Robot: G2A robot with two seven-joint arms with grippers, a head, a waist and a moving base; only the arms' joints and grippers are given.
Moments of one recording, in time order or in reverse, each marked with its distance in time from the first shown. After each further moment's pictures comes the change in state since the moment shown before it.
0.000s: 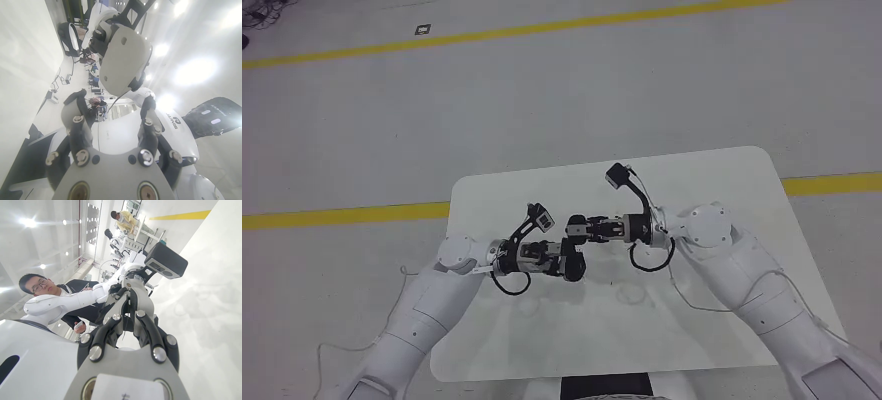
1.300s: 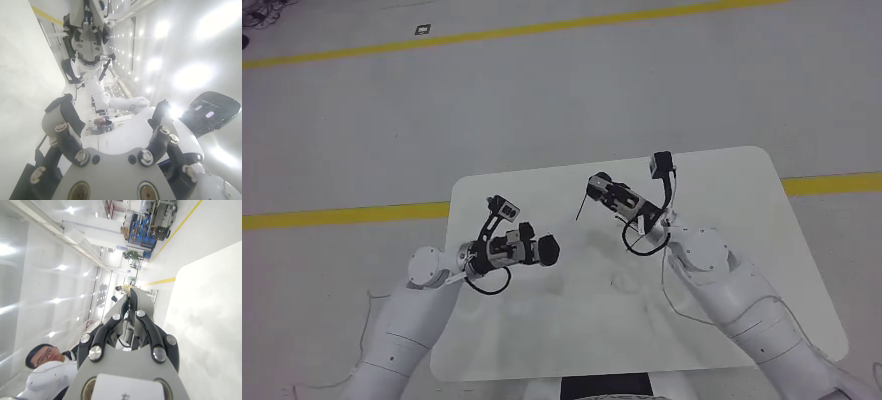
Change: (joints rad) left arm 0.210 0.025 -0.283 -0.177 0.019 -0.071 0.125; right arm -0.181 -0.022 0.047 -0.094 -0.020 0.105 -0.677
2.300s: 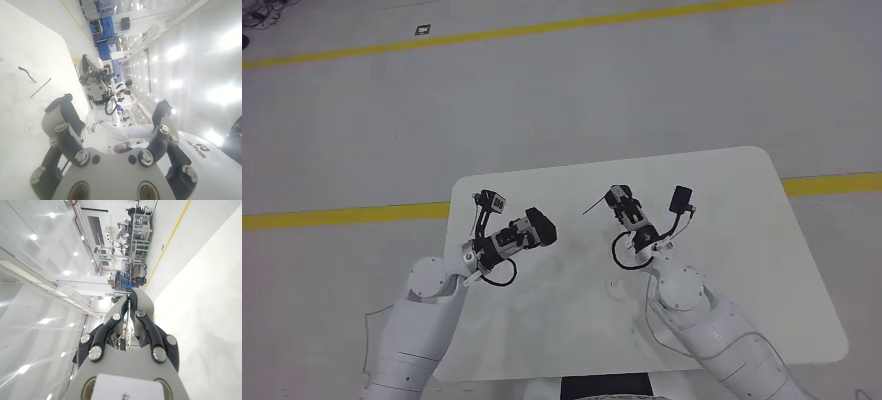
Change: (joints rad) left arm 0.104 -0.117 -0.142 -0.110 0.336 0.000 0.276; right arm -0.151 -0.051 -0.078 -0.087 -0.145 0.143 -0.544
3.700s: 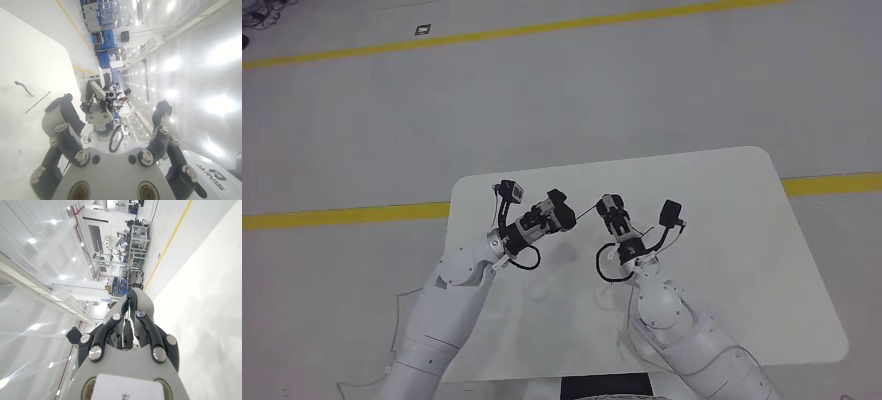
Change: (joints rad) left arm -0.128 -0.051 0.154 0.106 0.019 0.000 0.170; right arm -0.042 -0.057 -0.063 -0.015 -0.096 0.030 -0.140
